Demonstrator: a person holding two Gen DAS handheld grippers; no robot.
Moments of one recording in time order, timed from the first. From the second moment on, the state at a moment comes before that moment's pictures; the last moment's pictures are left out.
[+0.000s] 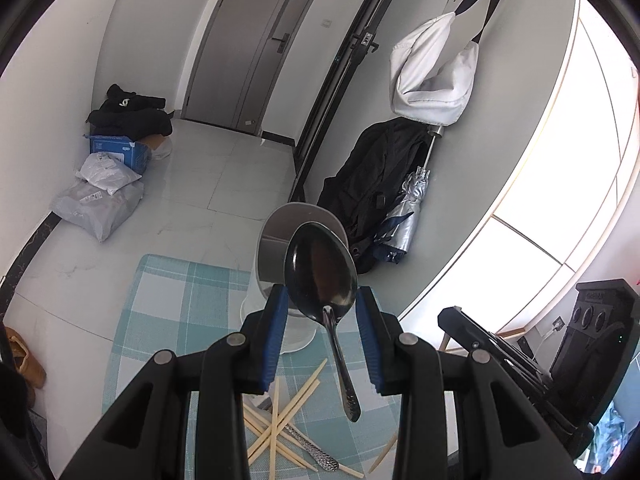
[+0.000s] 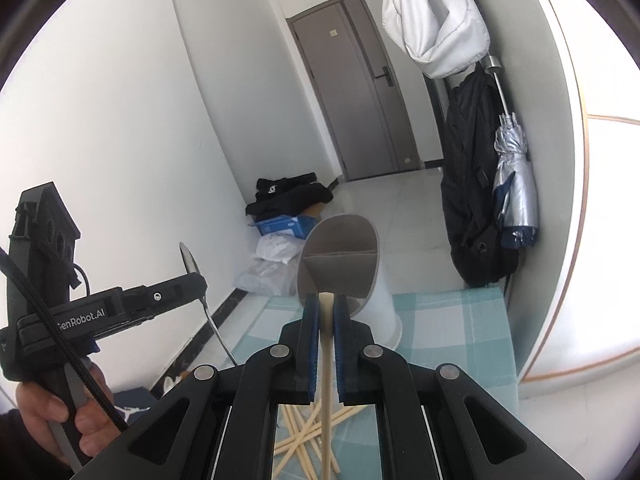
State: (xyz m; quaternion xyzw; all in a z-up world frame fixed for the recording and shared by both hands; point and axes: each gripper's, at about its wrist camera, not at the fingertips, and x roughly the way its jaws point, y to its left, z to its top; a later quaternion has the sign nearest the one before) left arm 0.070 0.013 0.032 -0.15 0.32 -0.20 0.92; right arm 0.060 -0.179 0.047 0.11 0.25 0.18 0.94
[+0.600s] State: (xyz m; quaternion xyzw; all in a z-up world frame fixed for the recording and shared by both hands) left arm 0.143 0.010 0.081 -0.17 0.29 -0.22 0.92; right arm 0.153 -0.175 0.149 0.08 0.14 0.18 0.97
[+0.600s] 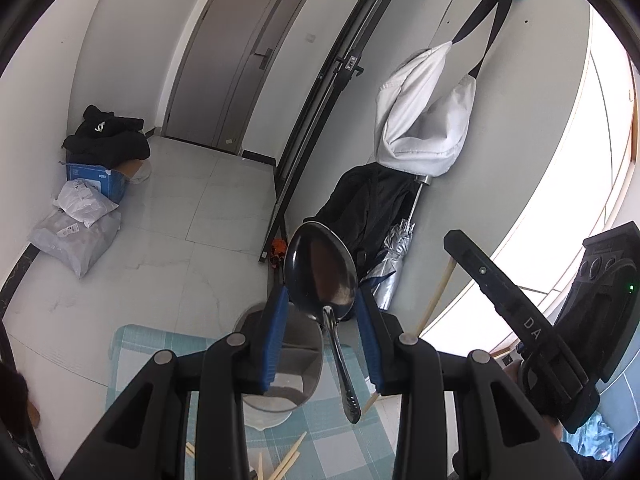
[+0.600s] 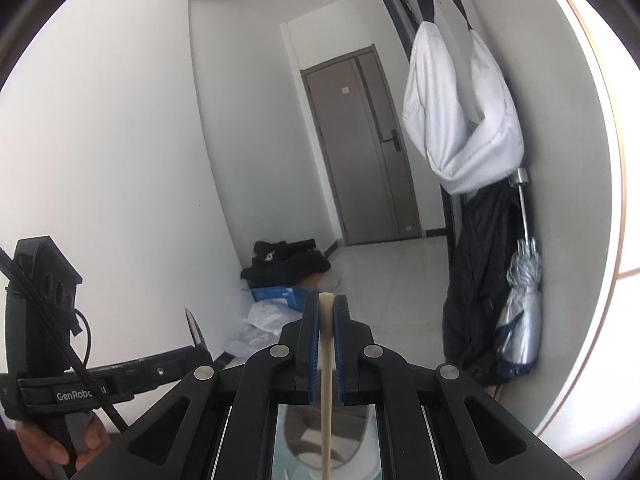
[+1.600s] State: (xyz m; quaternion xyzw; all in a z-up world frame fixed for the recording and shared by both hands) left arm 0.217 0.002 0.035 -0.10 0.28 -0.20 0.93; right arm 0.254 -0.150 0.095 0.04 0.12 0.23 0.97
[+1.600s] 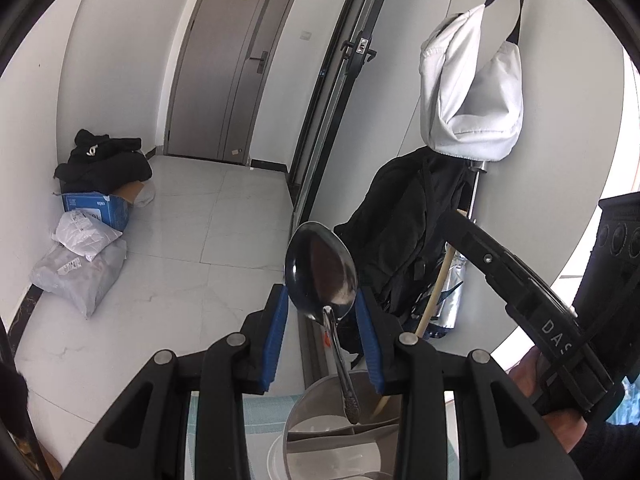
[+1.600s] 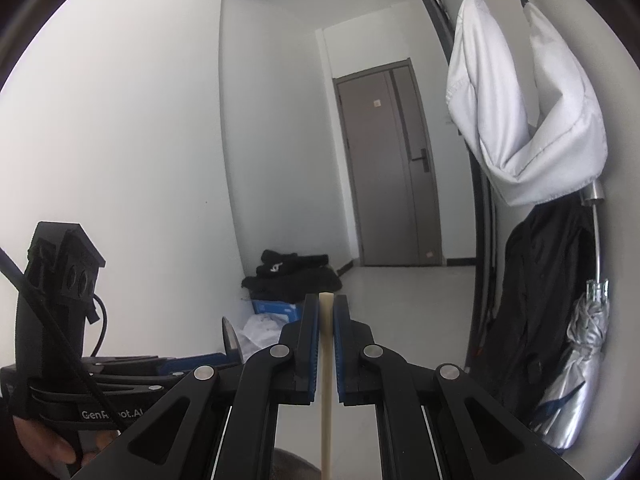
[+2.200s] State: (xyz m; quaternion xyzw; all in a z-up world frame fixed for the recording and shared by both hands) left arm 0.219 0.002 0.021 -0.08 0.34 -0.22 0.91; right arm 0.242 -0.147 0.064 -0.01 0.19 0.27 0.95
